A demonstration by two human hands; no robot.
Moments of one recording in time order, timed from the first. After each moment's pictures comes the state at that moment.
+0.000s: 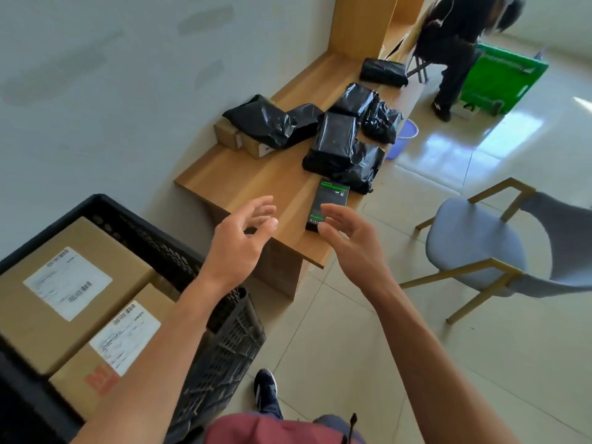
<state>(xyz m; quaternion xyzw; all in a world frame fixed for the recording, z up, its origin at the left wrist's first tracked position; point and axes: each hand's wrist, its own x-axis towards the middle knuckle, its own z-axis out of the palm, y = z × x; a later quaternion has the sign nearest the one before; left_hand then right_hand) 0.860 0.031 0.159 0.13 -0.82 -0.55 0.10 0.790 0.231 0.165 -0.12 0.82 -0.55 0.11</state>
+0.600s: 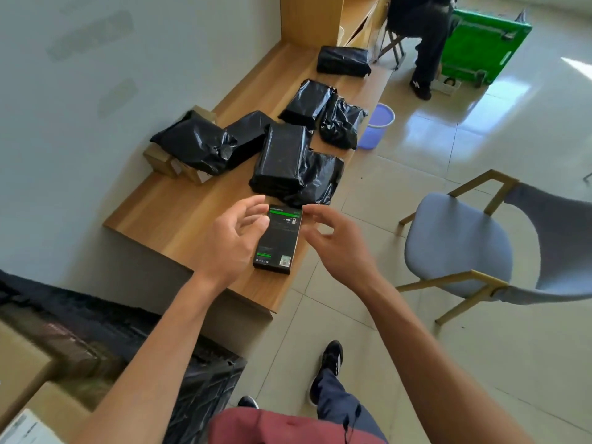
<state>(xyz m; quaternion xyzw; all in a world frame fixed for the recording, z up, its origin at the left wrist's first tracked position) 0.657 0.106 0.140 0.10 -0.83 -0.55 0.06 0.606 0.308 0.151 -0.12 0.84 -0.51 0.14</state>
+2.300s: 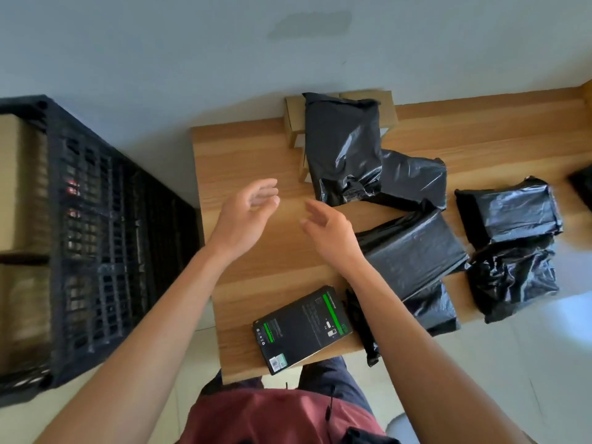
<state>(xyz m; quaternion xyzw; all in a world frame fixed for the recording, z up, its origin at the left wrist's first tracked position) 0.510 -0.058 0.033 0.51 -0.64 -0.55 0.14 0.342 0.028 0.018 -0.37 0.77 -0.26 0.45</state>
